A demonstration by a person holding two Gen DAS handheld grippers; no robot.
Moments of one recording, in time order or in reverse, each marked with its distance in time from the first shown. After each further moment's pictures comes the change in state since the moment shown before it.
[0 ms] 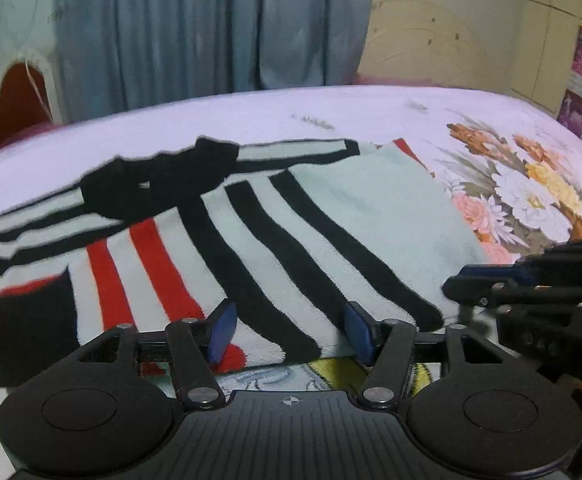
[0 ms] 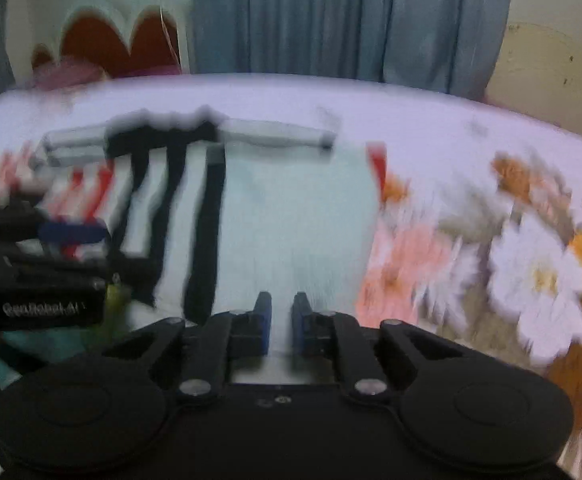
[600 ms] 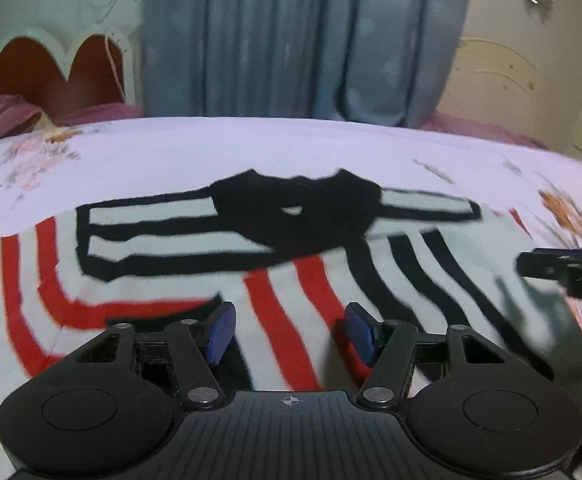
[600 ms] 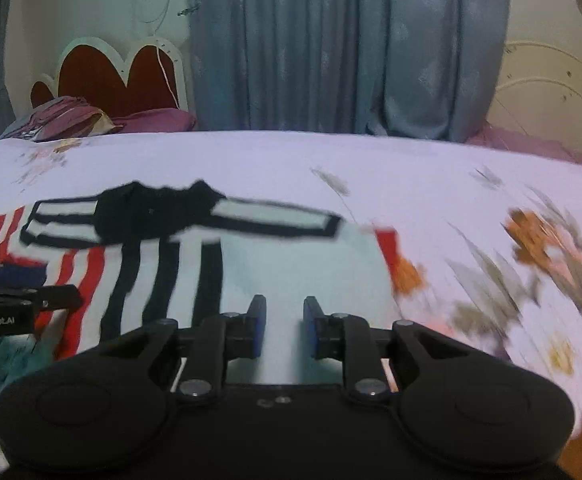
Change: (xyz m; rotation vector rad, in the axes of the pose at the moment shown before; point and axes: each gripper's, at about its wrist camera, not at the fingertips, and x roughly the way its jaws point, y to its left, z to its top) left arm -0.002 0.095 0.019 -0.204 -0.035 0.133; right arm 0.028 0.003 0.062 0.032 -0.093 0.028
